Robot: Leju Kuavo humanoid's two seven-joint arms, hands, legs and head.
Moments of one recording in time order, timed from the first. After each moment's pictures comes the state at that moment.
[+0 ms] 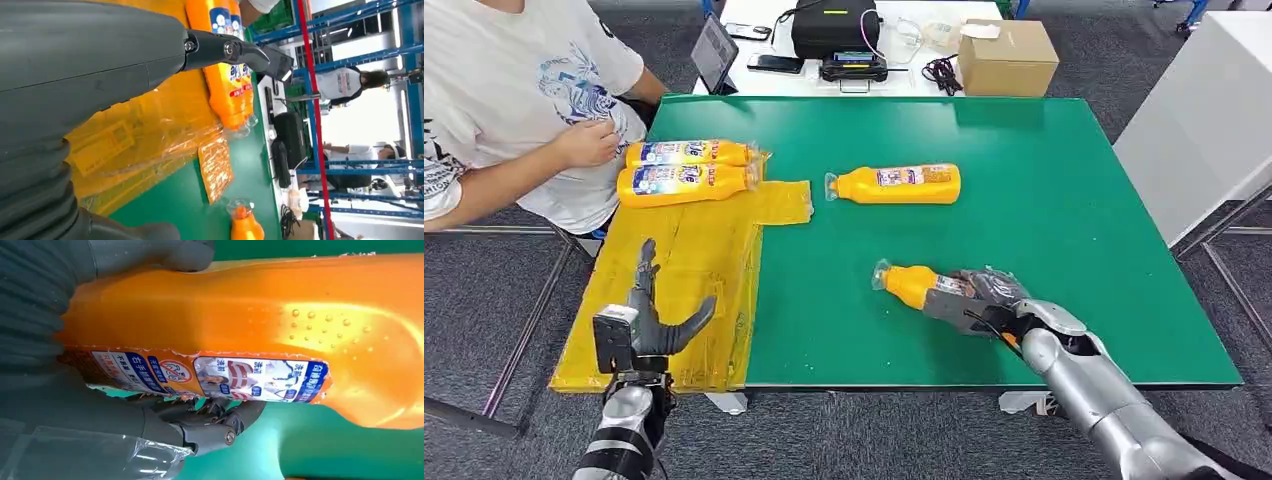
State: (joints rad) left arm -0.24 -0.20 0.10 -0.99 -0.17 0.24 -0.63; right arm -0.48 -0.36 0.63 -1.00 0.57 0.25 -0.02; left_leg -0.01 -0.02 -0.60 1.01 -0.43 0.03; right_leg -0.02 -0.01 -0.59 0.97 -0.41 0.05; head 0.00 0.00
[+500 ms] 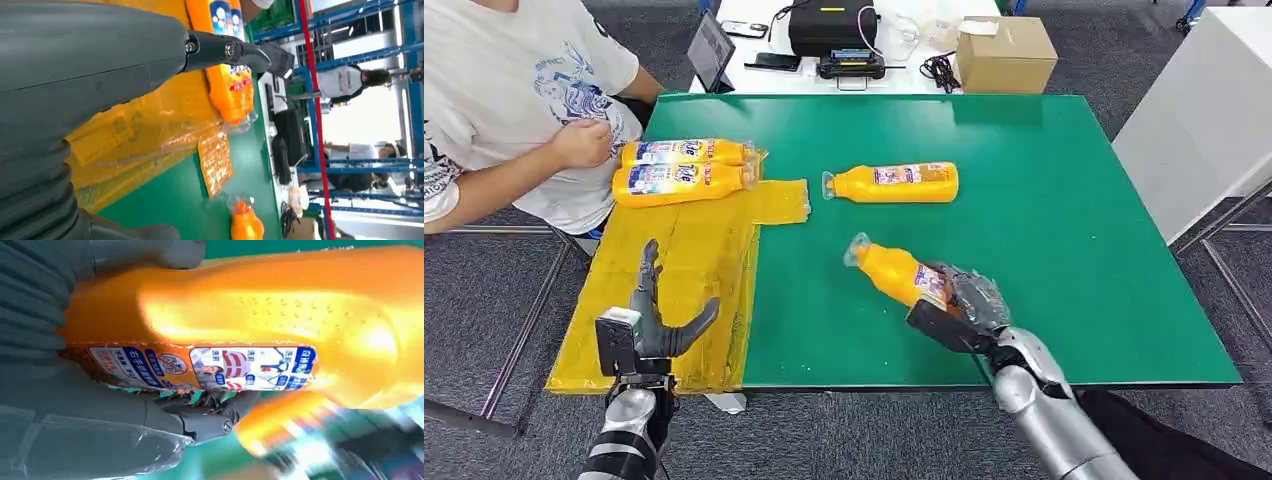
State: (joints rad) left arm -0.21 -0.22 0.09 -1.03 -0.18 0.20 -0.62; right arm -0.24 -0.18 0.44 -1.22 0.53 -0.17 -0.24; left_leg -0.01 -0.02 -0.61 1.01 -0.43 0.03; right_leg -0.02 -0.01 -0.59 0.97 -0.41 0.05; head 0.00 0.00
